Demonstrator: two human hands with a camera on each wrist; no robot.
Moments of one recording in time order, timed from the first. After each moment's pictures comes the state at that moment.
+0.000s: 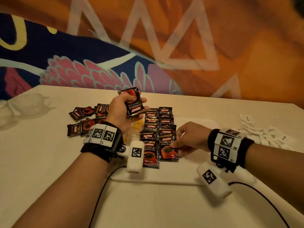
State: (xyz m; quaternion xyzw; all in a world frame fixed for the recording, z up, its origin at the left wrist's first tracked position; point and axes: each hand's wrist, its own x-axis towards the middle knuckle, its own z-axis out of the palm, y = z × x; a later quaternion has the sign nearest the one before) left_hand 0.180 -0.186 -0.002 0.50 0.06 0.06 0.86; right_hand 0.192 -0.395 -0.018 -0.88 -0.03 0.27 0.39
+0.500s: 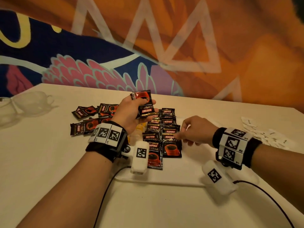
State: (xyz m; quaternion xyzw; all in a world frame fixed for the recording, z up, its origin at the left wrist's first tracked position) left_hand 0.178 -0.190 0.000 0.56 0.04 0.04 0.83; right_hand 0.191 -0.394 -0.003 -0.95 -0.08 0.14 0.28
